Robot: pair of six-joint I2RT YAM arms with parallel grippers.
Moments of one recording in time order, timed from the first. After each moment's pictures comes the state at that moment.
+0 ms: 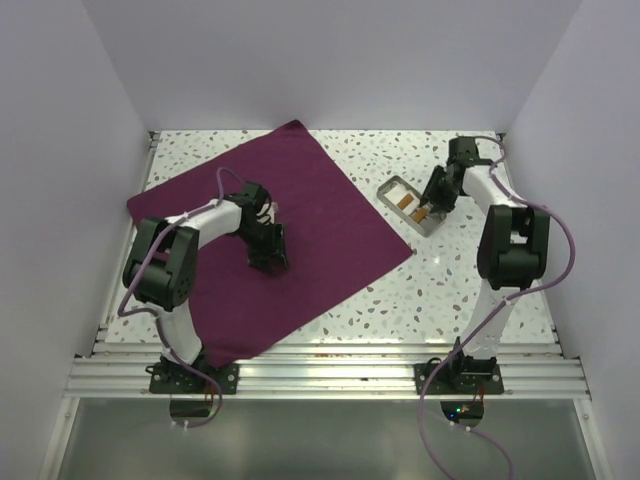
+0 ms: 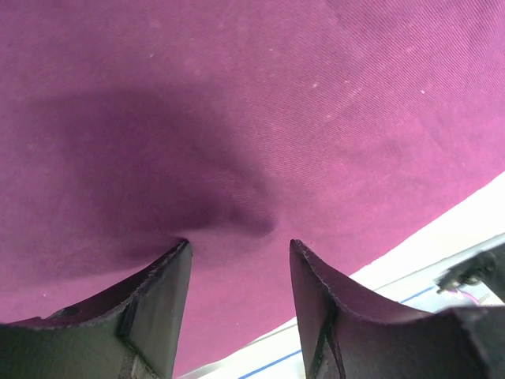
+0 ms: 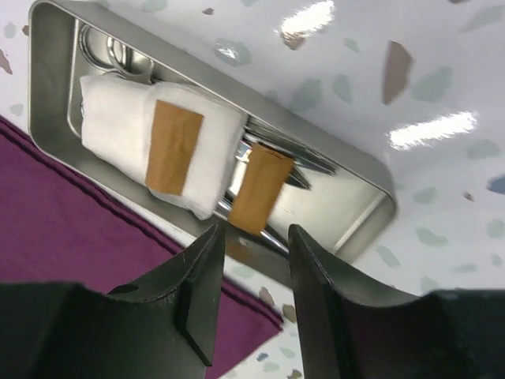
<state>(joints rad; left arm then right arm) -0.33 1.84 1.14 -0.69 0.35 -0.44 -0.02 2.01 1.53 -0.63 -0.11 0.46</state>
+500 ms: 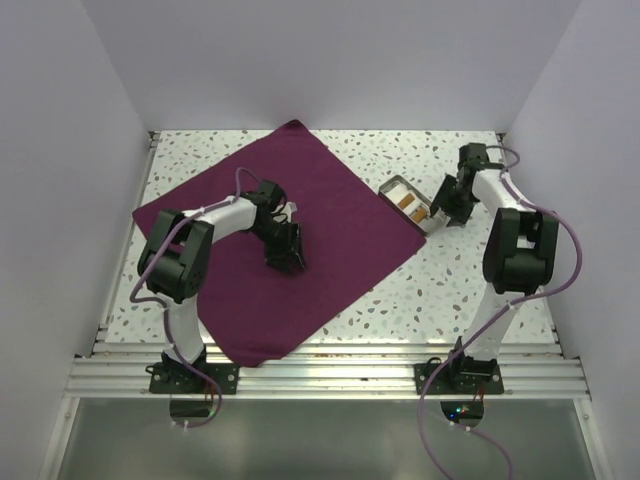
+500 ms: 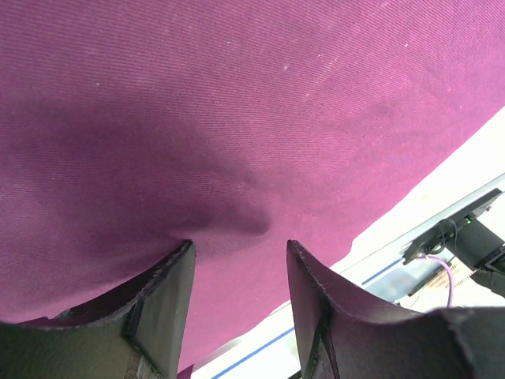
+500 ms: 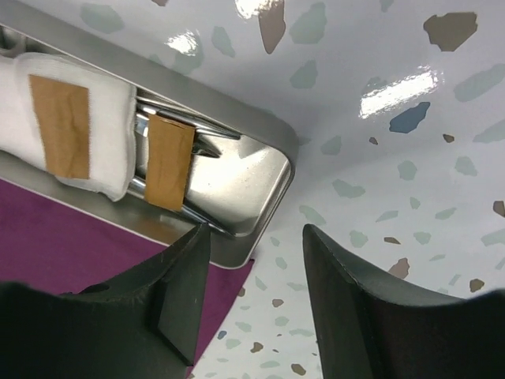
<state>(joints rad) -0.40 1.94 1.24 -0.68 0.48 -0.47 -0.08 1.93 1.47 -0.75 -0.01 0.45</state>
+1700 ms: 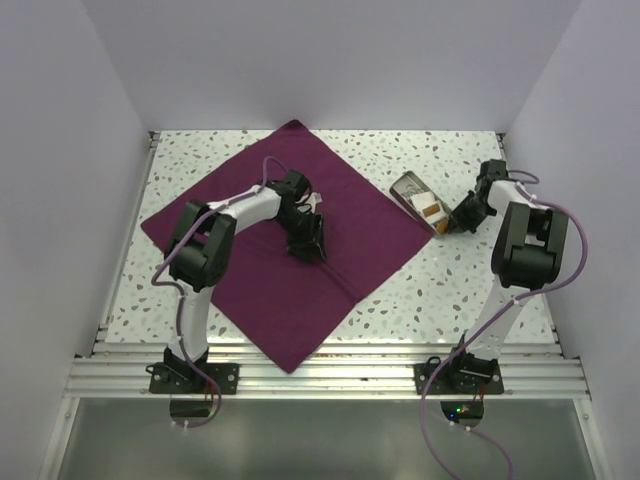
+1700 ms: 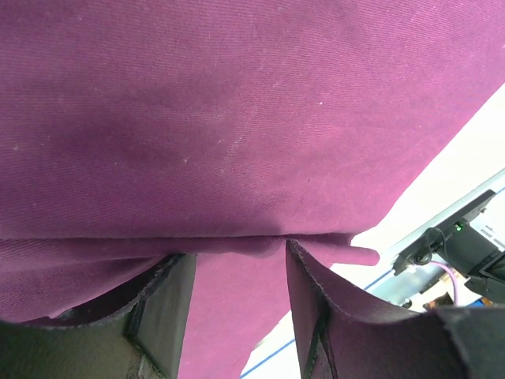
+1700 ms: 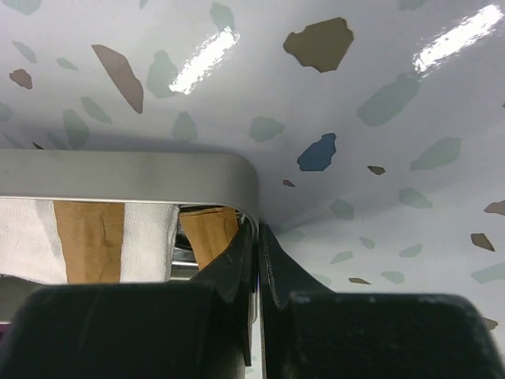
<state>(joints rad) -0.49 2.11 1.51 -0.73 0.49 -0.47 -0.22 2.00 1.38 -0.64 -0.12 0.60</state>
